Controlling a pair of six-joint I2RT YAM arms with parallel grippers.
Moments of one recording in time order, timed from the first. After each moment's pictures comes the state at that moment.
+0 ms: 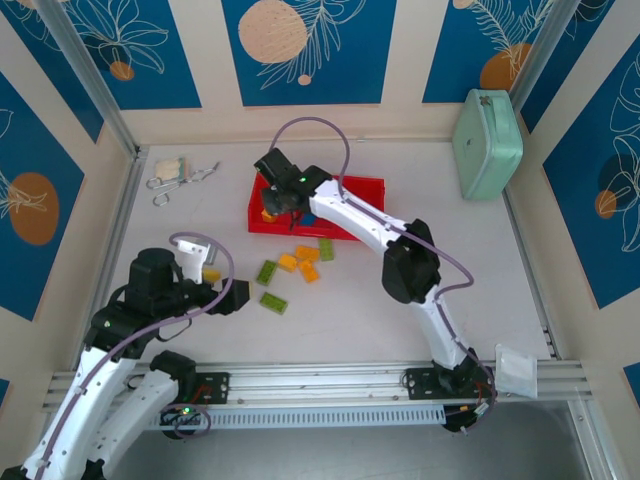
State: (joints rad) left arm -0.36 0.56 0.78 -0.86 0.40 -0.26; right arm 0.81 2.27 2.18 -0.85 0.17 0.45
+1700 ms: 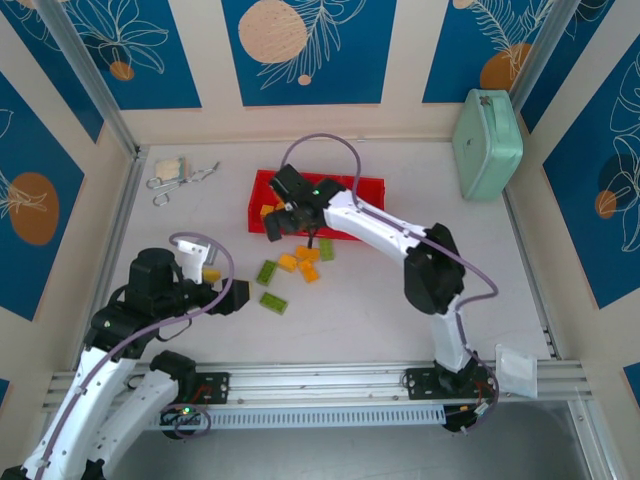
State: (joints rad) left arm -0.36 0.57 0.78 -0.86 0.40 -0.26; right arm 0.83 2.00 1.78 -0.86 0.10 0.40
